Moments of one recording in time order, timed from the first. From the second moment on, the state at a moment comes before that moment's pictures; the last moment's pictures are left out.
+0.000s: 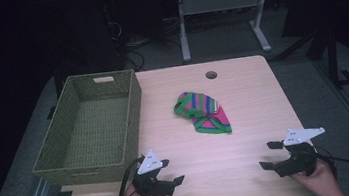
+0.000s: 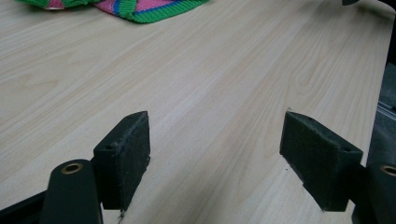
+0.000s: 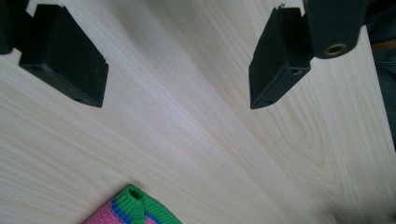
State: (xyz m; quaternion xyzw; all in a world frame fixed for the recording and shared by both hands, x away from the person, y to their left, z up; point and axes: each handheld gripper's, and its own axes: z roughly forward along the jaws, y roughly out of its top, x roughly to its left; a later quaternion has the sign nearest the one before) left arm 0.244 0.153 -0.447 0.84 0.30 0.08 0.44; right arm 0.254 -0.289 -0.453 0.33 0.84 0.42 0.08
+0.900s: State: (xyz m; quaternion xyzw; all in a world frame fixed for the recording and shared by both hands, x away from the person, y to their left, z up) left arm 0.244 0.154 -0.445 0.84 0.30 0.09 0.44; right arm 0.322 -0.241 -0.416 0.28 0.88 0.38 0.04
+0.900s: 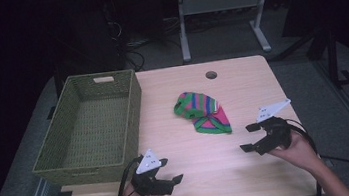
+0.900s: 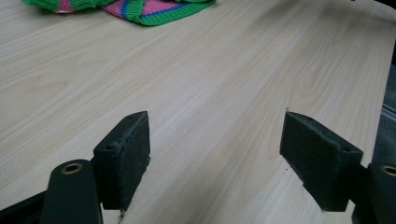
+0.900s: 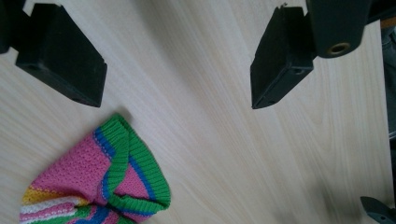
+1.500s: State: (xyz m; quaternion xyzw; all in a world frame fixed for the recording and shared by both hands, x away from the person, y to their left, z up) left arm 0.244 0.155 -0.444 0.84 0.30 0.09 0.44; right arm 0.365 -0.217 -0.383 0.27 0.89 0.38 0.04
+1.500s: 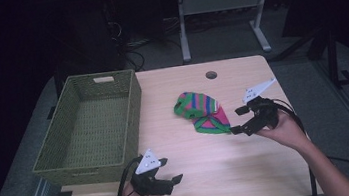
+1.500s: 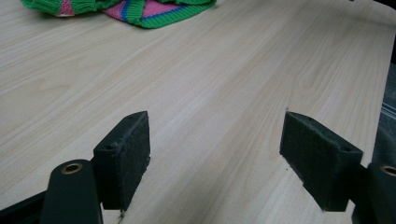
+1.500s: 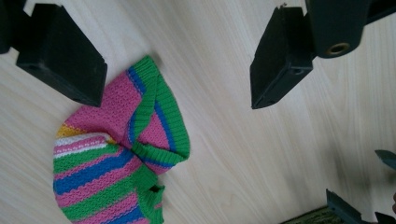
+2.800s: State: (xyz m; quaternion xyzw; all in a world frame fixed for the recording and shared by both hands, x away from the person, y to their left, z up) left arm 0.245 0.154 -0.444 0.84 0.29 0.08 0.45; right arm 0.433 -0.182 -0.369 0.28 0.90 0.33 0.04
